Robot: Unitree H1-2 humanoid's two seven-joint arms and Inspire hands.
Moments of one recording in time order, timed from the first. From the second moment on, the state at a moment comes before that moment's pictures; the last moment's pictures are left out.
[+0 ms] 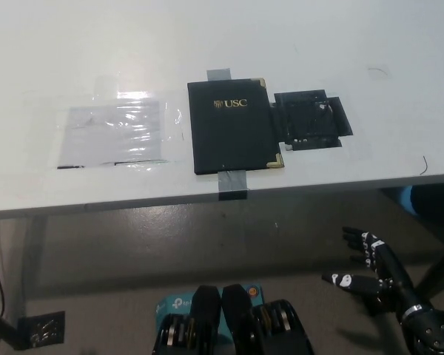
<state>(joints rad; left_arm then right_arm) 0.05 0.02 0.69 -0.11 -0.44 0.39 -0.15 -0.24 -0.17 0.05 0.39 -0.06 0.08 0.07</state>
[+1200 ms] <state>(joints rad) 0.07 0.05 0.66 -0.11 -0.68 0.32 -0.16 -0.25 -0.15 0.02 0.39 -0.06 0.08 0.07</state>
